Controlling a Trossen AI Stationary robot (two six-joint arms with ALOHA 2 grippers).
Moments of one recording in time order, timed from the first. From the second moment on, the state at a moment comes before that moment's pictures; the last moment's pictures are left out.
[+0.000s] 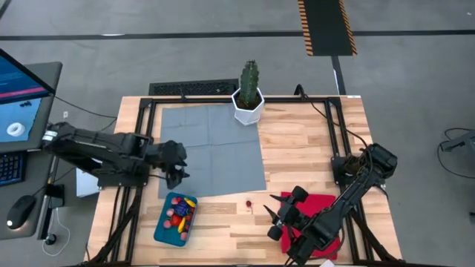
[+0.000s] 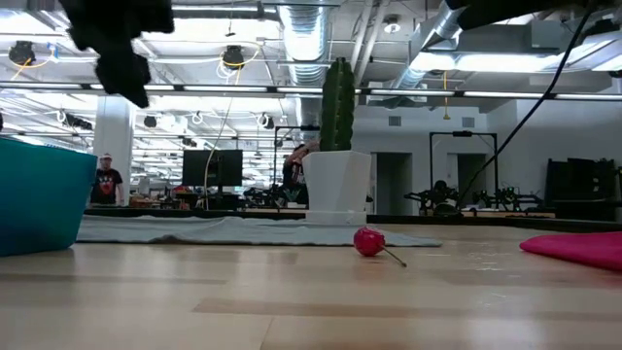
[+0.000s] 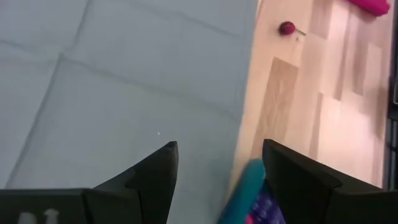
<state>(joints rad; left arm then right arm) -0.15 0.93 0.80 -0.78 -0.03 -0.52 0.84 1.84 1.35 -0.90 1.12 1.20</state>
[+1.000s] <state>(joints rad) 0.06 0.99 0.67 -0.56 0.20 -0.36 0.65 1.84 1.35 -0.50 1.02 0.76</state>
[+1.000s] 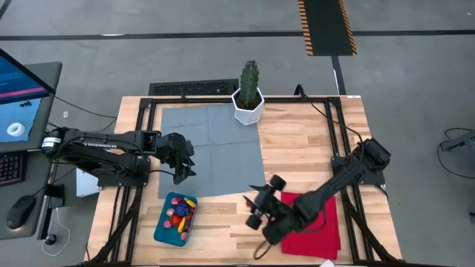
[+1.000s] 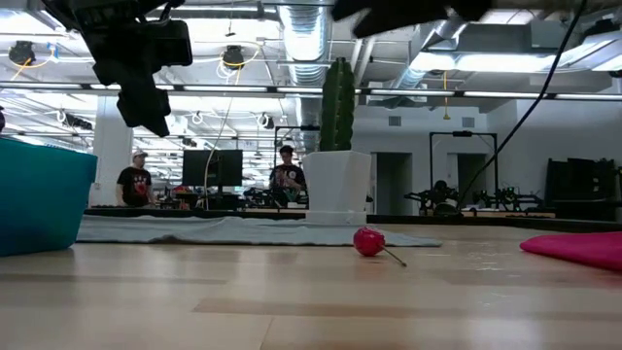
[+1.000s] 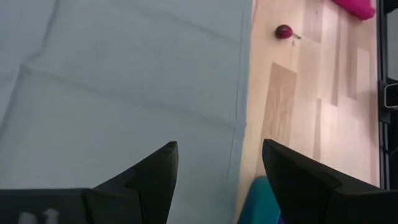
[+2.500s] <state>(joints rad) 0.00 0.99 0.67 -0.66 0.41 -0.55 0.40 1.87 1.35 -0.24 0.53 0.10</state>
